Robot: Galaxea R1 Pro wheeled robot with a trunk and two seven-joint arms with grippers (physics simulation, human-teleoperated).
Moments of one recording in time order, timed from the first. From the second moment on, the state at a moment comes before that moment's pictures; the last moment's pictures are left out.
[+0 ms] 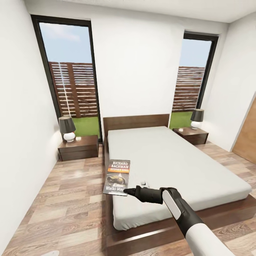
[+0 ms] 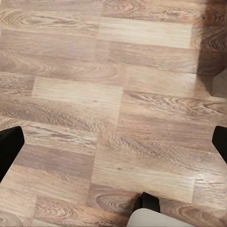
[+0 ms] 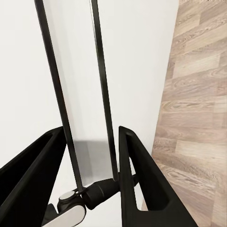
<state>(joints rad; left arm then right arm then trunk) -0.36 0.17 0.19 -0.16 0.11 -0.01 0.09 -0.61 0.03 0.19 -0.79 -0.62 0.83 0.65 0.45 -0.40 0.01</state>
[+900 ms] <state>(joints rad) -0.36 0.17 0.19 -0.16 0.11 -0.01 0.09 -0.61 0.03 0.18 -0.80 -0.63 0.82 0.66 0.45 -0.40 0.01</state>
